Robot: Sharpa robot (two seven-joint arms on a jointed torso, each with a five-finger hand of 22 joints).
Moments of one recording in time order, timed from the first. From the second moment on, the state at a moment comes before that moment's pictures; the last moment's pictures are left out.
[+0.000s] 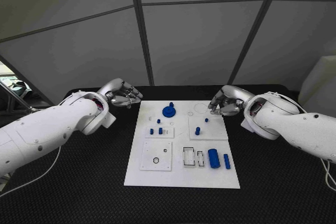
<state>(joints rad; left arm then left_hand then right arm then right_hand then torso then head) 1.11 -0.87 0.19 1.33 -0.85 -0.27 0.06 1.45 -0.13 0.51 -0.01 0.10 1.08 0.14 0.12 0.17 1.20 0.08 0.14 0.19 1.21 0.00 0.80 0.58 0.18 0.99 0.10 0.72 0.93 1.19 -0.81 0.07 1.41 -1.39 -0.22 -0.11 1.28 -0.16 0.46 -0.11 0.17 1.15 0.11 0.08 0.13 1.19 0.05 0.14 0.20 1.47 -0.03 1.14 1.08 0.05 1.46 0.07 1.39 1.31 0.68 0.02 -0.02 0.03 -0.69</state>
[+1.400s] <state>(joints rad) 1.10 -0.90 0.19 1.41 -0.16 -0.12 0.28 1.39 -0.12 0.42 -0.01 0.10 1.07 0.16 0.07 0.20 1.17 0.10 0.13 0.20 1.18 0.04 0.49 0.43 0.18 0.95 0.13 0.52 0.77 1.16 -0.70 0.04 1.36 -1.73 -0.11 -0.20 1.27 -0.16 0.48 -0.15 0.17 1.10 0.13 0.07 0.08 1.19 0.08 0.07 0.10 1.47 -0.01 1.16 1.08 0.05 1.46 0.10 1.39 1.31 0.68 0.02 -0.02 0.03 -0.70</state>
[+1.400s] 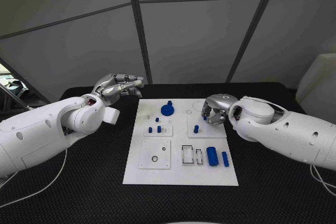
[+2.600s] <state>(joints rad) 1.10 -0.90 0.19 1.40 -0.15 -0.12 0.28 1.39 -0.12 0.41 -0.02 0.10 1.07 0.16 0.07 0.20 1.16 0.10 0.12 0.20 1.19 0.03 0.46 0.42 0.18 0.95 0.13 0.52 0.77 1.16 -0.73 0.04 1.40 -1.74 -0.16 -0.21 1.28 -0.07 0.51 -0.16 0.14 1.21 0.10 0.09 0.09 1.30 0.04 0.07 0.09 1.47 -0.03 1.20 1.09 0.04 1.47 0.07 1.48 1.31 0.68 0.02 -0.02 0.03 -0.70</state>
